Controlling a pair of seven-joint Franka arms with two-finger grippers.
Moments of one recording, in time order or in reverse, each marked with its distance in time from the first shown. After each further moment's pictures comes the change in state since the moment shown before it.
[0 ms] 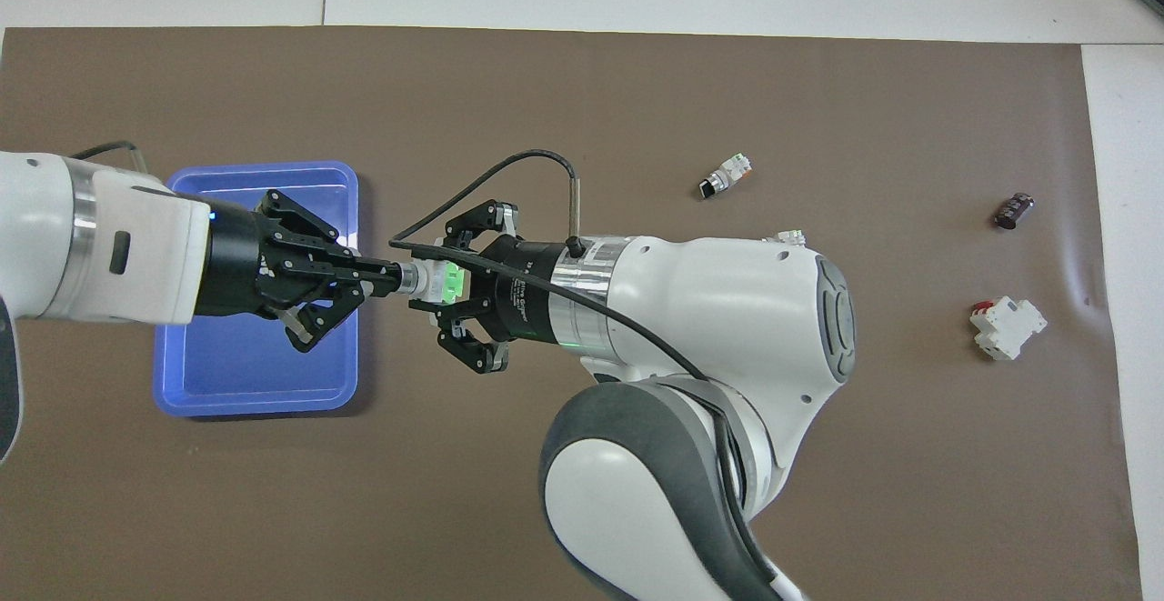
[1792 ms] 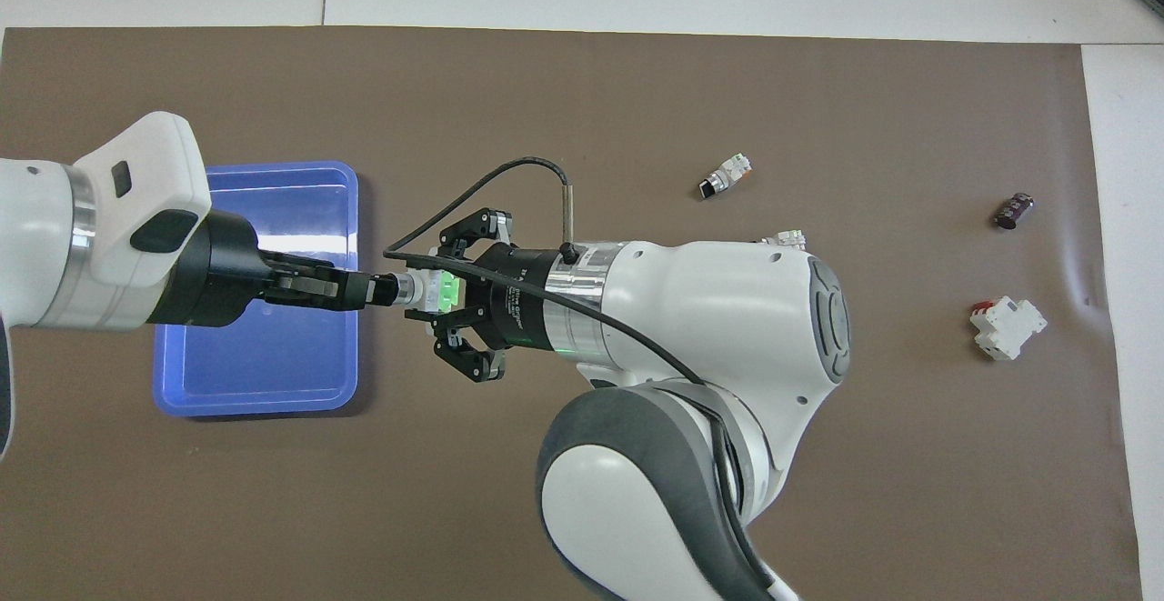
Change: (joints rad) left arm 0.000 -0.009 -0.002 0.002 0.012 -0.035 -0.879; right arm 0.001 -0.002 0.004 -0.003 0.000 -0.021 0.000
